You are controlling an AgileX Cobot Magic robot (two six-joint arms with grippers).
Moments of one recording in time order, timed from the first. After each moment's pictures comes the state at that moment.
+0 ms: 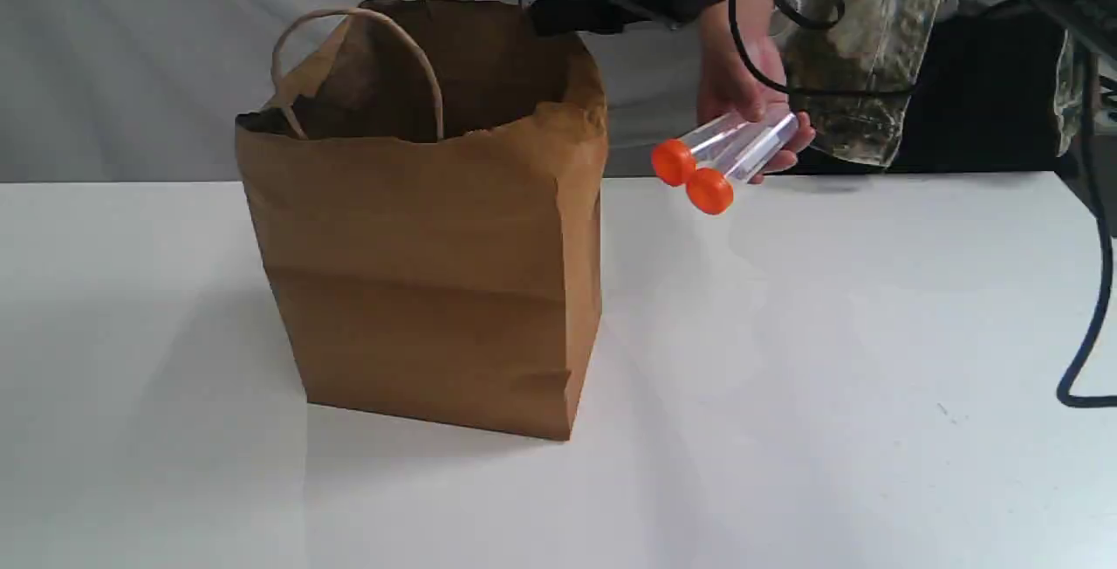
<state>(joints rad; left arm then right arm) -0.03 0.00 -0.03 0.95 -0.53 -1.11 0.23 2.30 -2.30 0.77 0.95 -0.70</state>
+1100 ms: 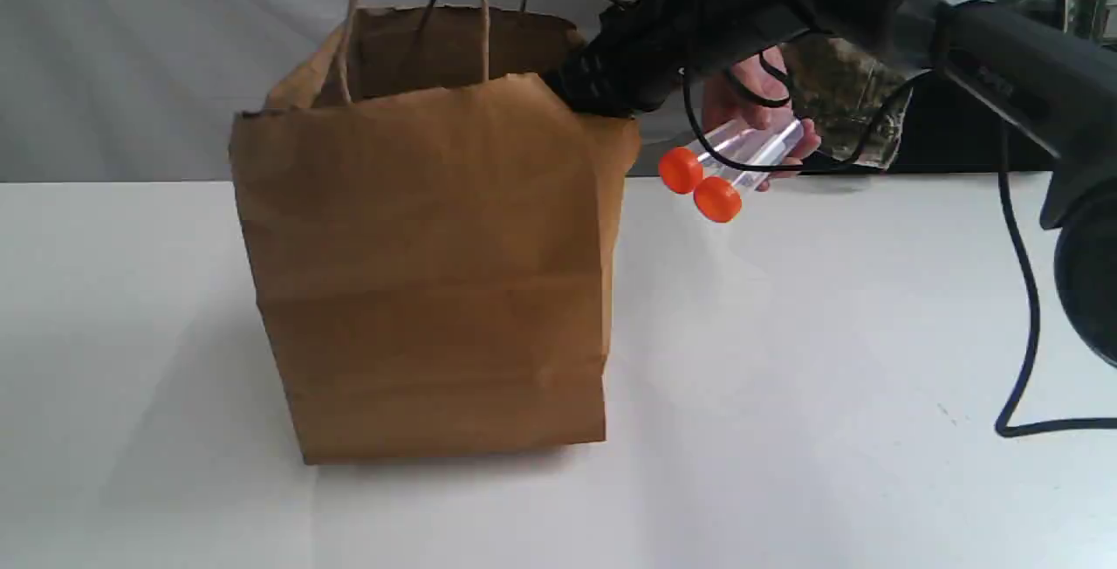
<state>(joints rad) -0.03 0.10 -0.03 0.63 -0.74 -0.76 0.27 2.40 -2.30 0.75 0.97 -0.73</state>
